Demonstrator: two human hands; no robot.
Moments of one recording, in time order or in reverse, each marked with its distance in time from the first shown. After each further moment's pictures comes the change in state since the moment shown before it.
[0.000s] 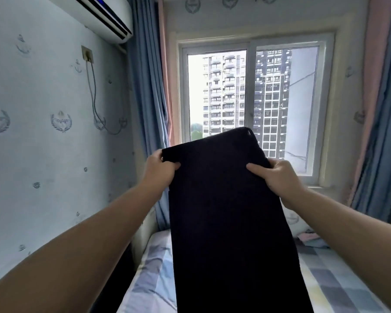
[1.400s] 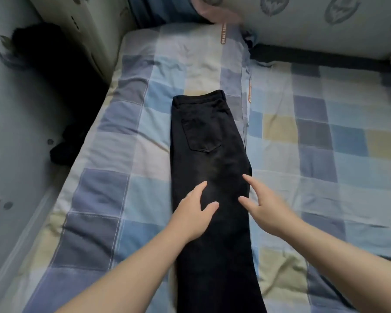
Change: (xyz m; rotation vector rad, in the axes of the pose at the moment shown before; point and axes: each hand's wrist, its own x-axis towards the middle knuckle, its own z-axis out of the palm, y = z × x) left_hand -0.101 -0.818 0.084 0.483 -0.607 -0.808; right_hand -0.048 0.772 0.195 -0.730 -0.652 0.682
